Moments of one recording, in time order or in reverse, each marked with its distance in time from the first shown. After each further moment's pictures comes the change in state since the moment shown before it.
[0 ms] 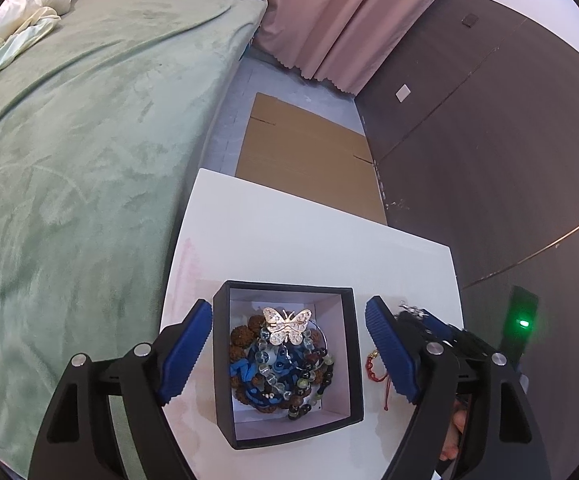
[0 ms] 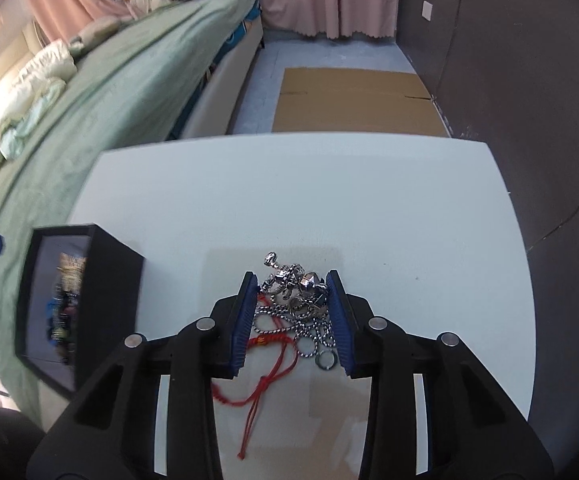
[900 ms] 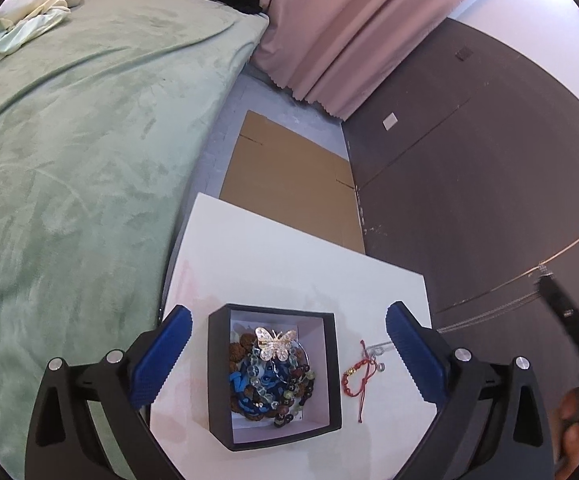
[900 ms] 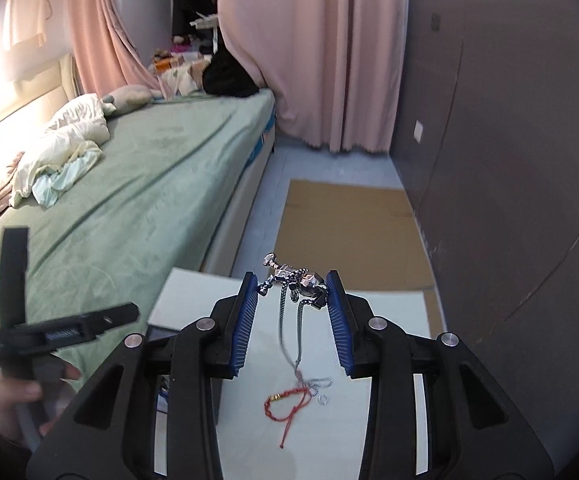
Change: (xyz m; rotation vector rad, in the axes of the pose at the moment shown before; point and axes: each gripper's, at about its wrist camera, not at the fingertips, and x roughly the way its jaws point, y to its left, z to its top) left arm -0.030 0.015 0.012 -0.069 -0.072 -0.097; right arm -0.186 0.070 0.049 -0.122 -0.352 -0.064
